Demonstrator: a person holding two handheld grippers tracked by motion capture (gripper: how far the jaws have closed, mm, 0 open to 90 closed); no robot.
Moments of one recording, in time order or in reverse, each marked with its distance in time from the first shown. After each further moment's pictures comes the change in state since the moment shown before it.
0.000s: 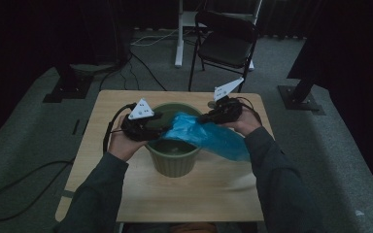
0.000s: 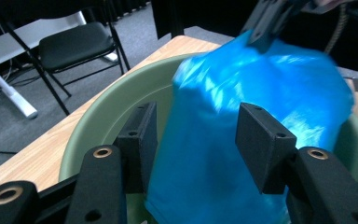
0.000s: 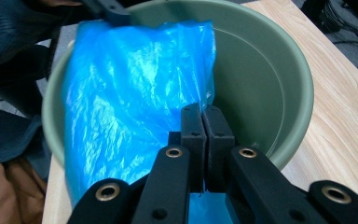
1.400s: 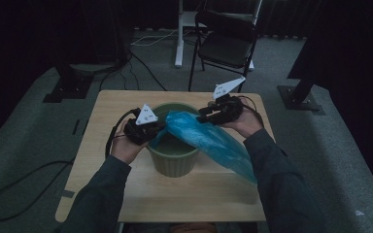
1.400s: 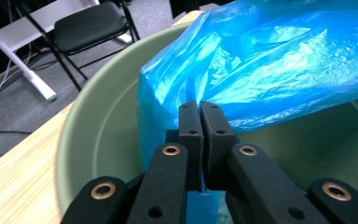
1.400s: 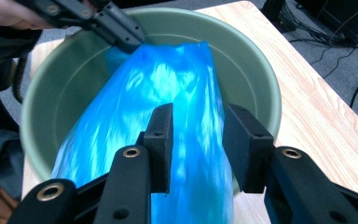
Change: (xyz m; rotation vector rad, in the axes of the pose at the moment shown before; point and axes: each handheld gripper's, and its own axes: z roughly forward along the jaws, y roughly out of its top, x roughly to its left) left arm -0.005 -0.013 0.013 0.088 0.083 0.022; right arm 0.015 0.010 -0.010 -0.004 -0.140 0.013
